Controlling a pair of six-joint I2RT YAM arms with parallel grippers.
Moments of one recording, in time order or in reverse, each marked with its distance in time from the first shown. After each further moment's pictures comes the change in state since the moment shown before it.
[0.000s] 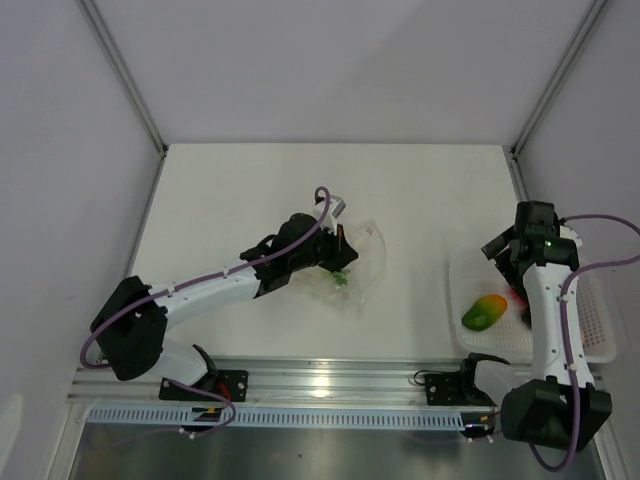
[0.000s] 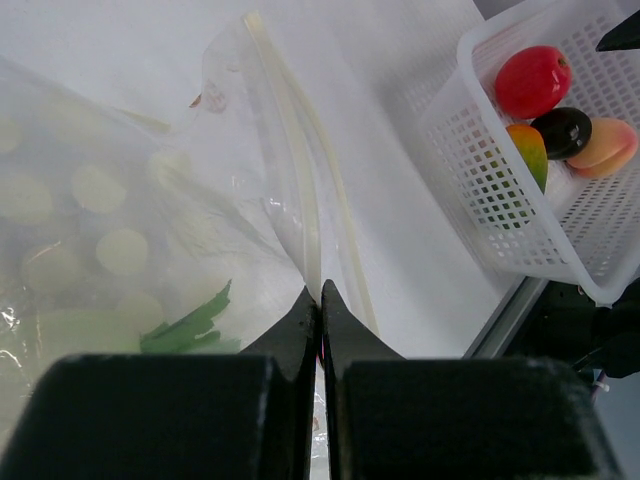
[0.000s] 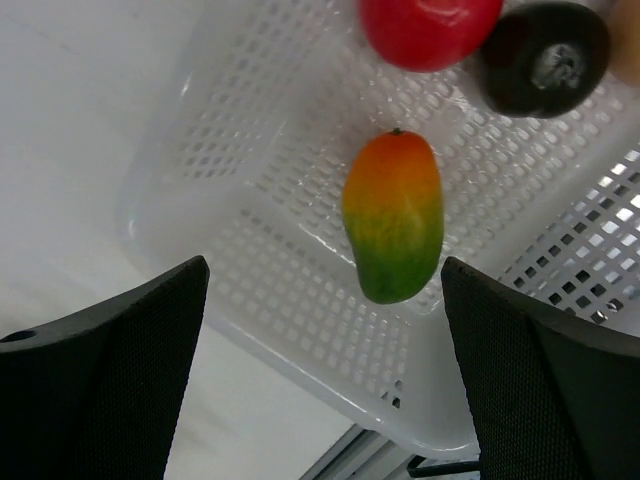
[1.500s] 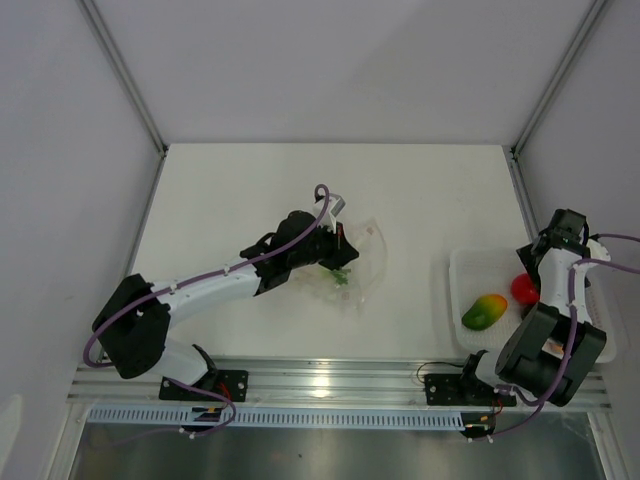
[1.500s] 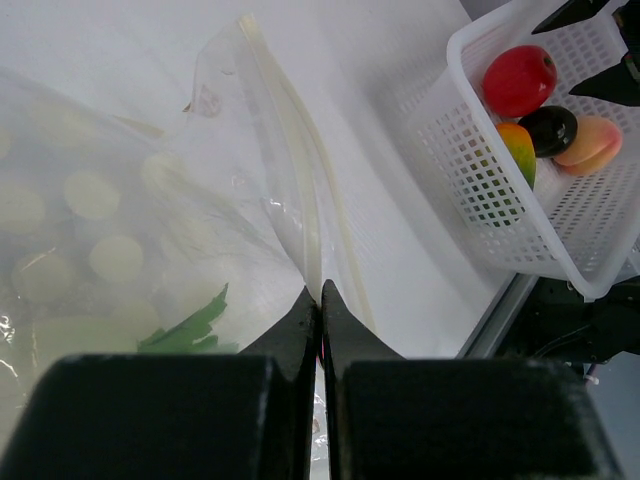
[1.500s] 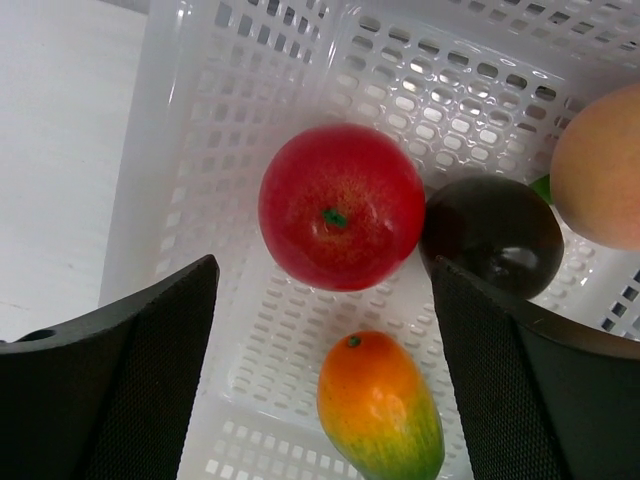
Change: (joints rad) left arm 0.023 0.014 0.000 0.024 0.054 0.000; right arm -0.363 0.266 -0.139 0.405 0.024 -0.068
